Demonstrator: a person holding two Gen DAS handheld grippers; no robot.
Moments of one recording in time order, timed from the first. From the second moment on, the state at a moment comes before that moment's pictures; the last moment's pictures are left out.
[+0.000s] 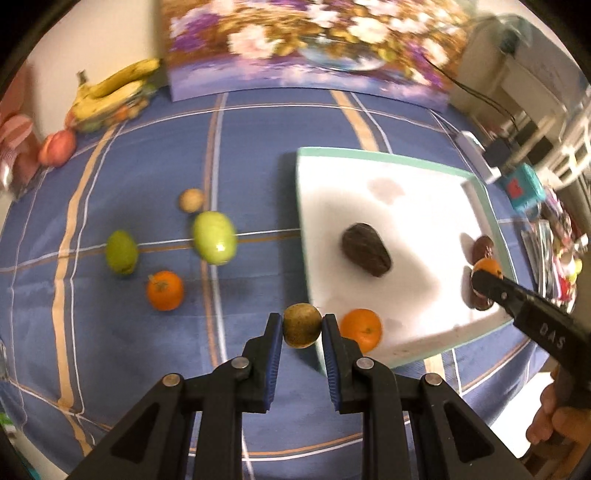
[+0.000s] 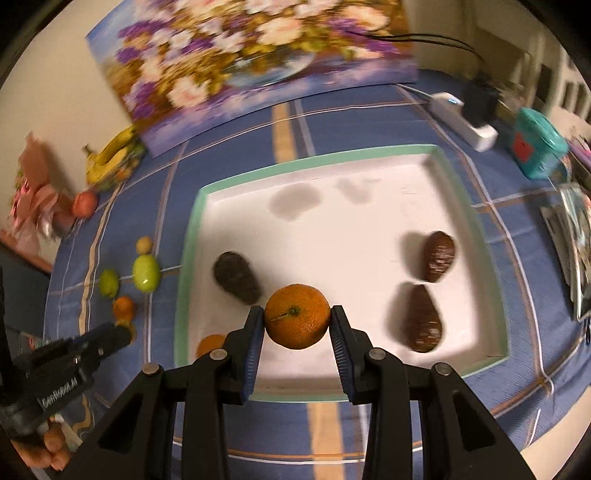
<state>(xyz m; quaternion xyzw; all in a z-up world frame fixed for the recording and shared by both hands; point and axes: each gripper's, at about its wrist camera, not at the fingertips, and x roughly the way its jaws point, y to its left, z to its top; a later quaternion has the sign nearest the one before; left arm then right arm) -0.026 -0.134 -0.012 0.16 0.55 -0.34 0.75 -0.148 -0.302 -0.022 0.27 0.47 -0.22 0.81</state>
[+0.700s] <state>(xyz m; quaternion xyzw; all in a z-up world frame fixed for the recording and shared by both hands) -0.048 -0.167 -0.019 0.18 0.53 -0.36 0.75 -0.178 -0.333 -0.026 0.28 0.47 -0.24 0.80</state>
